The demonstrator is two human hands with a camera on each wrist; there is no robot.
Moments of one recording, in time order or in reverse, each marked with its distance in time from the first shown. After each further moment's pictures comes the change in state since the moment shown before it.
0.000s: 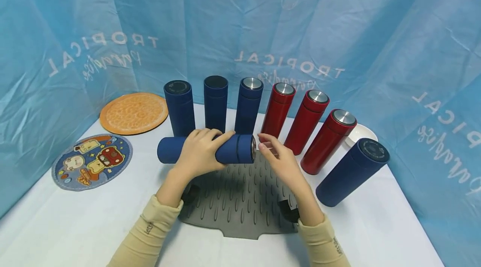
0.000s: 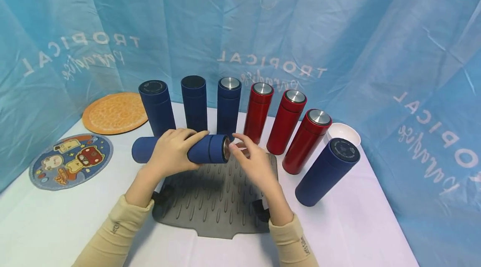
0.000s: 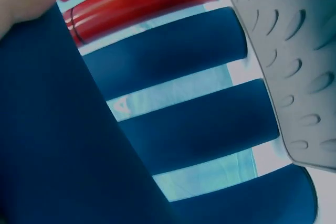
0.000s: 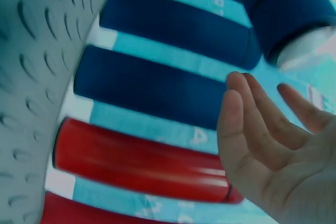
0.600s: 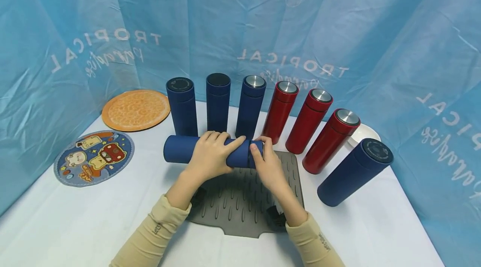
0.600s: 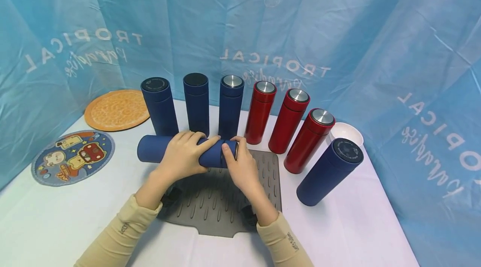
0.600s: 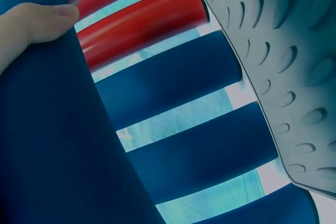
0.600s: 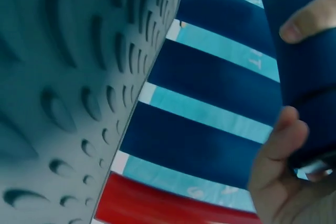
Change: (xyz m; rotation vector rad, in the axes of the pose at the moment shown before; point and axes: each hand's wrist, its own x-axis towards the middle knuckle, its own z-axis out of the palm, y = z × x) left_hand 0.001 0.020 0.009 0.152 0.004 0.079; right_hand 0.004 0.009 0.045 0.007 0.067 0.037
